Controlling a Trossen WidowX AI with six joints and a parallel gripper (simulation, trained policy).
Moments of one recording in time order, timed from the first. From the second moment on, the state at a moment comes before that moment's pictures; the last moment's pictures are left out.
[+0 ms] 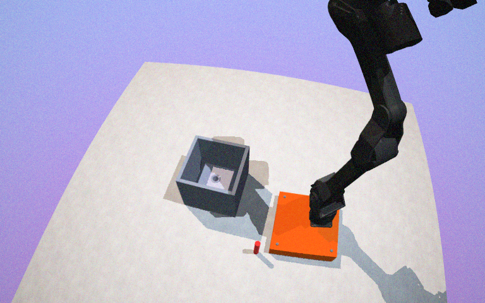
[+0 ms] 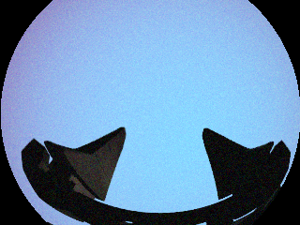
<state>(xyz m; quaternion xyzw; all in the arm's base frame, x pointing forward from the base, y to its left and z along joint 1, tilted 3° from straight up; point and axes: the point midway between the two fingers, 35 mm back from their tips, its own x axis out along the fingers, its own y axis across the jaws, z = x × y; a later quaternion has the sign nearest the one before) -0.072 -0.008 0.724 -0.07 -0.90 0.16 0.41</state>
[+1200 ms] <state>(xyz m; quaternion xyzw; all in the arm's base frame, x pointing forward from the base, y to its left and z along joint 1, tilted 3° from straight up) 0.100 -0.204 0.722 0.34 -0.75 -0.04 0.57</state>
